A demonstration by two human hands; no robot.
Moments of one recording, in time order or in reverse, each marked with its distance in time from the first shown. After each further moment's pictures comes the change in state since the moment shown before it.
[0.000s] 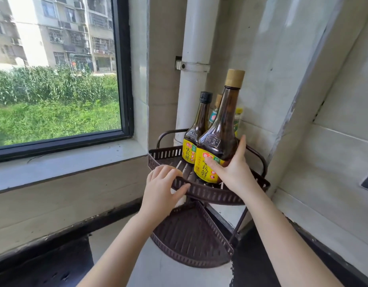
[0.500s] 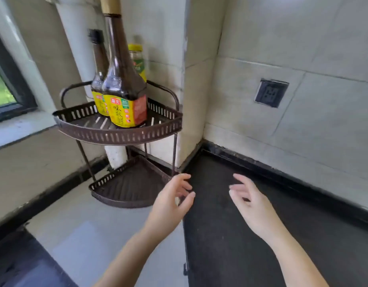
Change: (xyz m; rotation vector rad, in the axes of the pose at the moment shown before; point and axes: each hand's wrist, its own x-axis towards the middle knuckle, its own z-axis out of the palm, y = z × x) left_hand -0.134 0.153 0.036 -0.650 -0.649 -0.140; right_hand -0.256 0.096 -0.119 -0.060 0.057 0.467
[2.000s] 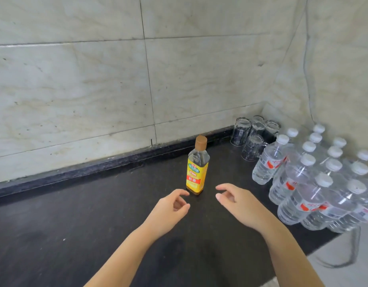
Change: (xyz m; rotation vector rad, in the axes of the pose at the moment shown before) left_hand -0.120 0.258 0.597 0.069 -1.081 0.232; right_hand -0.353 0.354 -0.422 -0.090 0.447 0.675
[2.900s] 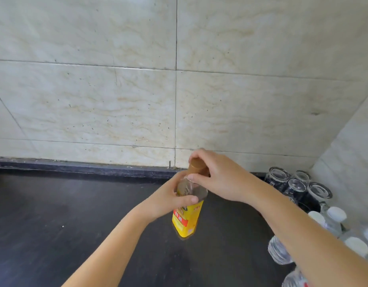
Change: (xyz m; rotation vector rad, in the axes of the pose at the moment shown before) left_hand 0.090 0.086 -0.023 -0.459 0.156 0.058; right_hand 0.118 -0.086 -0.122 -0.271 -0.181 -0.881
